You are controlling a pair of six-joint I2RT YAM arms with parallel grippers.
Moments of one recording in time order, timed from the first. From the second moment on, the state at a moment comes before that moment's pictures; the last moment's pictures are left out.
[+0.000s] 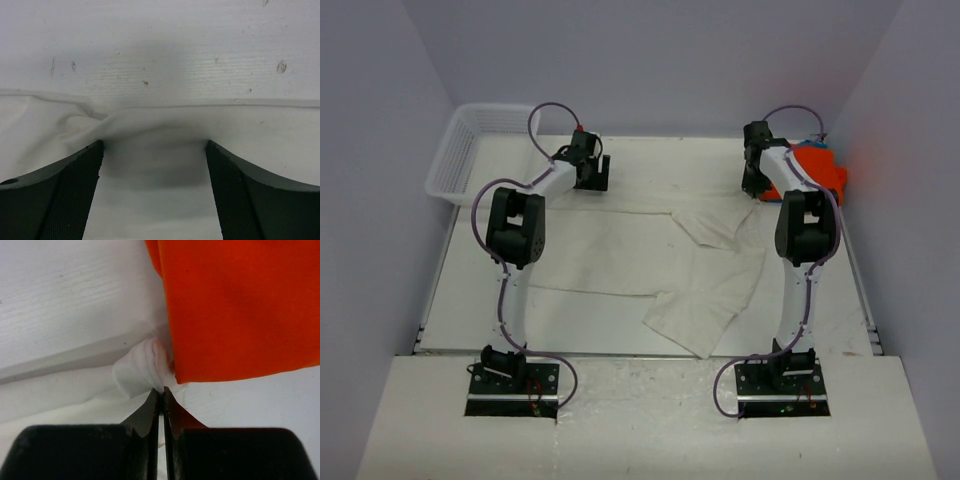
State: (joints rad) left arm -0.27 2.34 1.86 -0.43 -0.15 -0.15; right arm 0.07 2.29 1.95 -0.84 0.32 0.29
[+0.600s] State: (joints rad) left arm -0.26 2.31 1.80 -0.37 -0.15 -0.15; right arm 0.06 2.22 1.78 -0.81 0.36 0.32
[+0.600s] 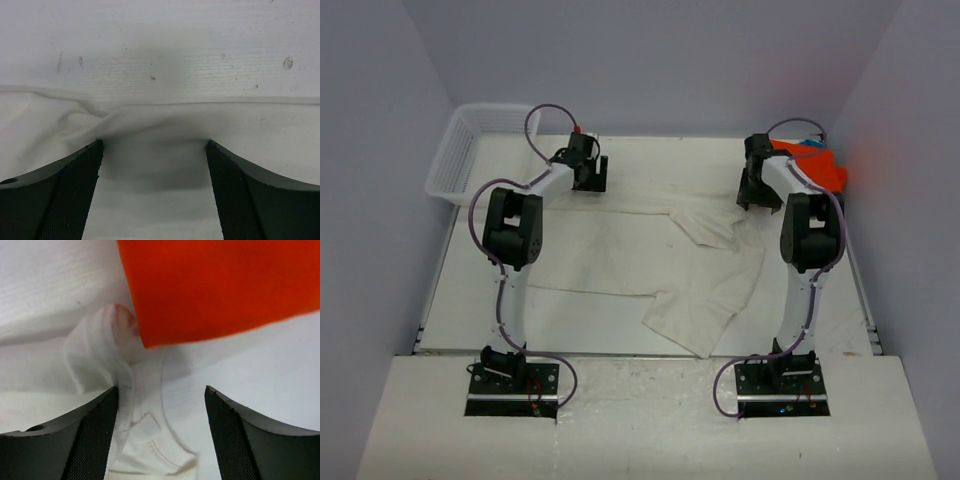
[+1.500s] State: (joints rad) left arm -0.44 2.10 1.75 -0.41 -0.04 -0.19; right arm 0.24 1.76 1.28 -0.75 0.26 0.39
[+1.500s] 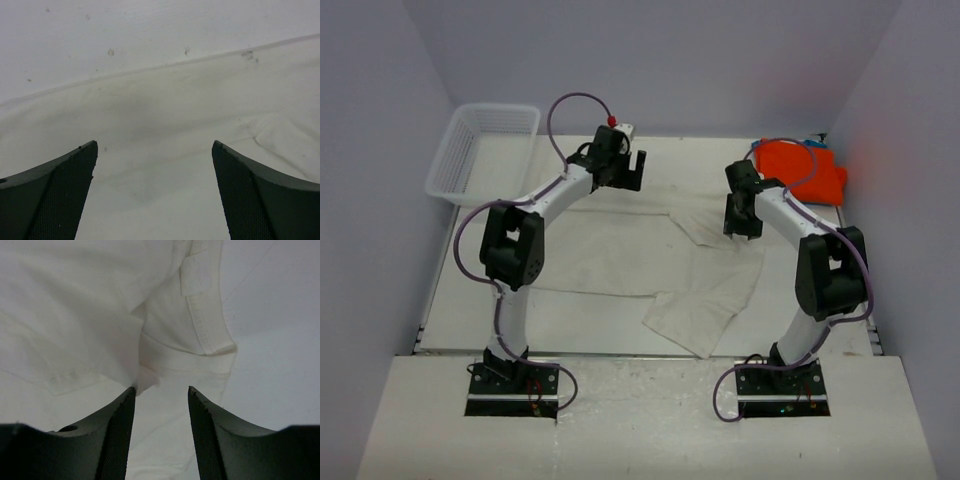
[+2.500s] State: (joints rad) left arm -0.51 2.10 1.74 -0.41 0.01 -0.20; right arm 0.27 1.85 1.30 -0.69 0.19 0.41
